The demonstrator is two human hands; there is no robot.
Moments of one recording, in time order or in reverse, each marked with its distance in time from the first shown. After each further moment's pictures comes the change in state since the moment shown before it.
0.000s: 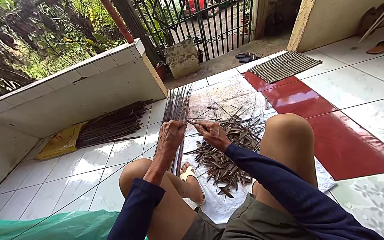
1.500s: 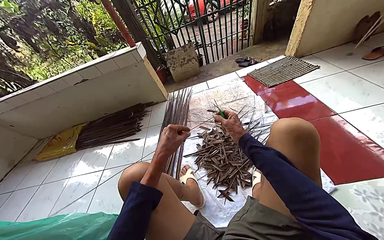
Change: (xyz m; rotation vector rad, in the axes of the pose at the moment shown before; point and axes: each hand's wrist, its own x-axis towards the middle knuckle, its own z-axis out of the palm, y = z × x) left_hand 0.001 -0.015 -0.007 -0.325 -0.222 -0.012; right_hand 0.022 0.048 -0.048 0.545 0.222 0.202
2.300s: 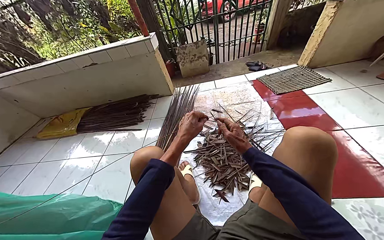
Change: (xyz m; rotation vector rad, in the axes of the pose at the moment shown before) left_hand 0.039 0.012 0.034 0.101 0.083 0.126; right_hand -0.045 -0.009 0.018 -0.285 -0.170 -0.075
